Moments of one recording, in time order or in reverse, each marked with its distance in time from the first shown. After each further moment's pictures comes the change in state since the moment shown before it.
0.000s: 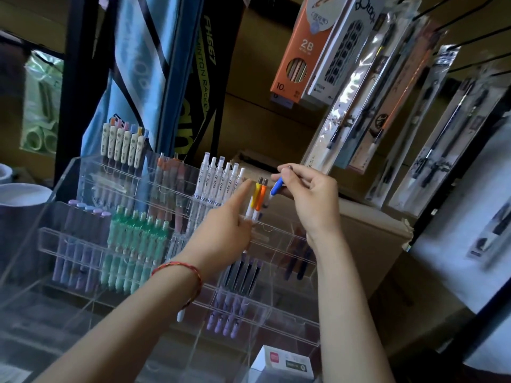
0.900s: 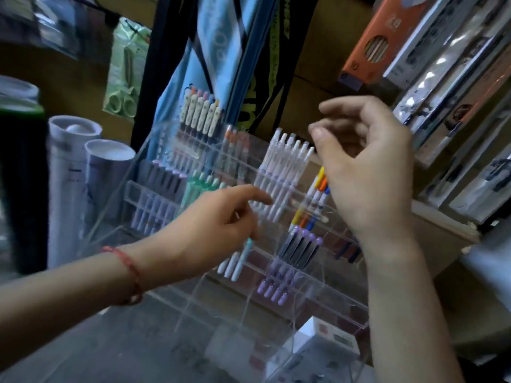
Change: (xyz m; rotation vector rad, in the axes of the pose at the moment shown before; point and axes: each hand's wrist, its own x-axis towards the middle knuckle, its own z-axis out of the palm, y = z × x) left_hand -0.080 -0.032 -0.076 0.022 -0.025 0.117; right_hand -0.058 -0.097 0.034 -0.107 -0.088 -0.382
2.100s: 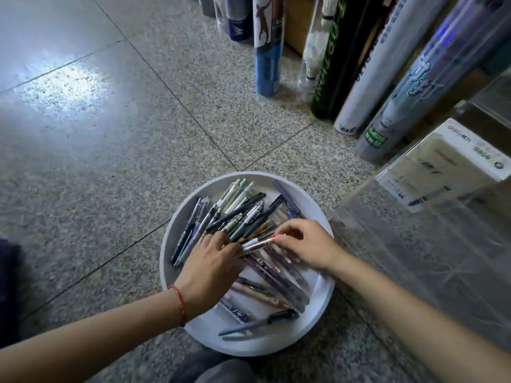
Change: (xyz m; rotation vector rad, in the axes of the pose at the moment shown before) left_hand -0.408 -0.228 -0.086 0.770 -0.019 -0.831; right_hand -0.332 -0.061 0.345 0.566 -1.461 0.652
